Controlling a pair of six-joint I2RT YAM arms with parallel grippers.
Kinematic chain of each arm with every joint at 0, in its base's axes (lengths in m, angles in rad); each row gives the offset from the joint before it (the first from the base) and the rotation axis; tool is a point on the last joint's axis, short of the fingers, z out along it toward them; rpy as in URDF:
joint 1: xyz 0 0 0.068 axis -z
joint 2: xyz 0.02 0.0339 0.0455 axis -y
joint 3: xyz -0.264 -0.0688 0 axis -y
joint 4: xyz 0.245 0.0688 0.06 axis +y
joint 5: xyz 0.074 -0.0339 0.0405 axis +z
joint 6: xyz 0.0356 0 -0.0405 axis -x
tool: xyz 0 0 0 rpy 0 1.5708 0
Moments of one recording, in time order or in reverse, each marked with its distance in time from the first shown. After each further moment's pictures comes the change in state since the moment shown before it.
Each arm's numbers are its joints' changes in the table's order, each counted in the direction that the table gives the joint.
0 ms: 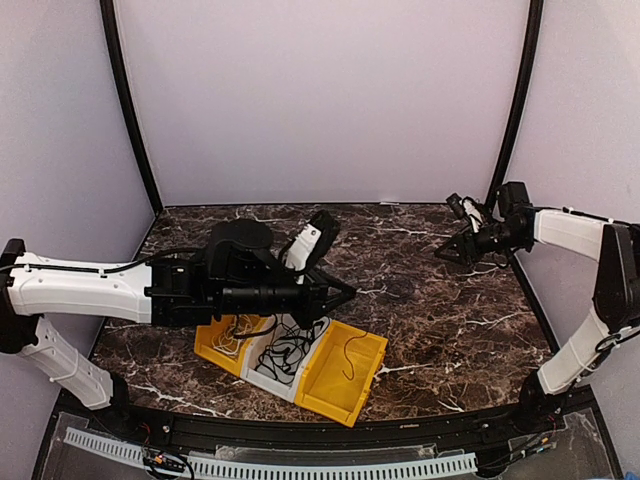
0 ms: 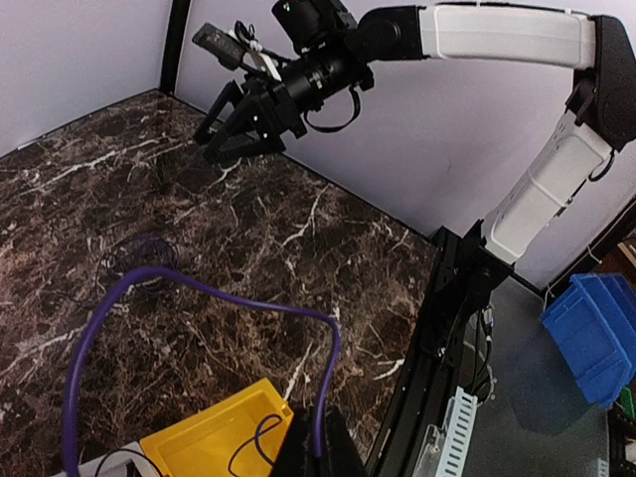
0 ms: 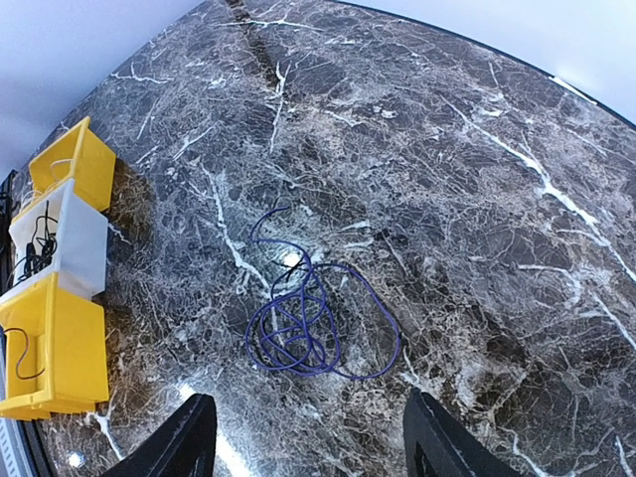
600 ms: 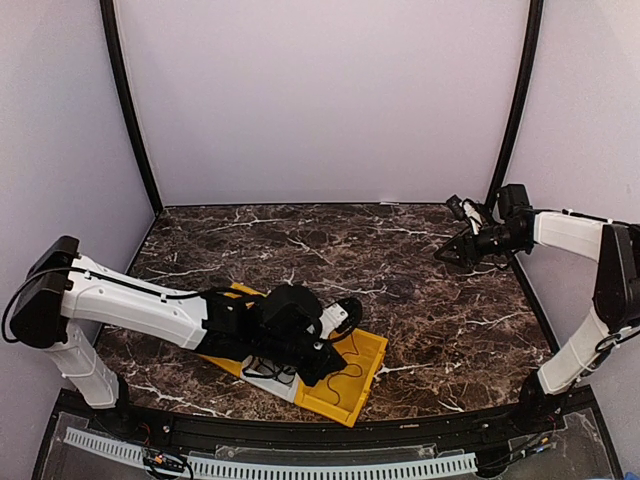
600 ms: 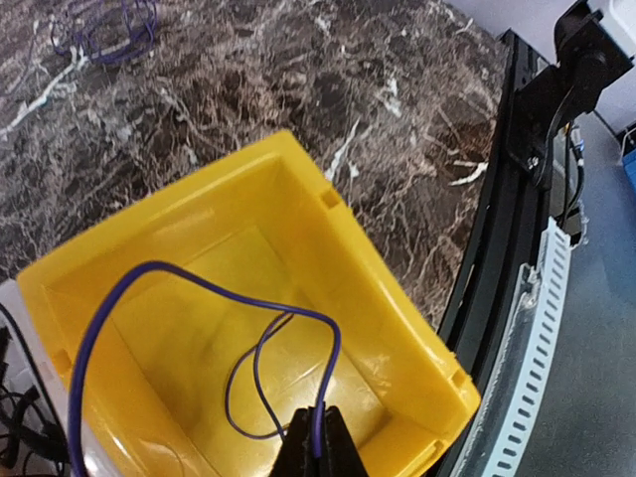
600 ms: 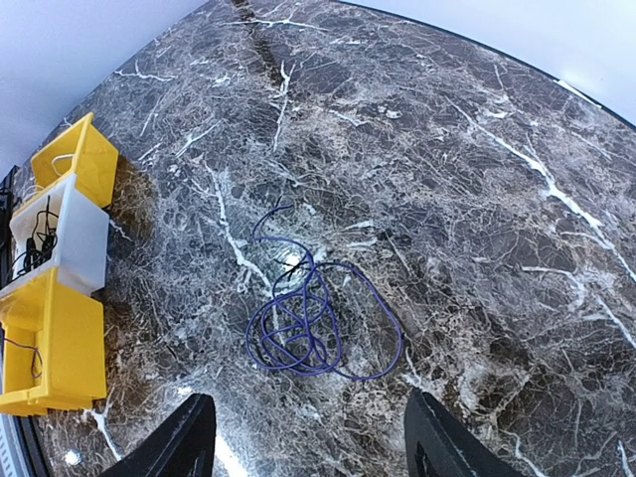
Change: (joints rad) left arm 0.056 -0.213 -0.077 0.154 -0.045 -0.006; right arm 0.006 0.000 -0.020 -0.017 0.013 0.016
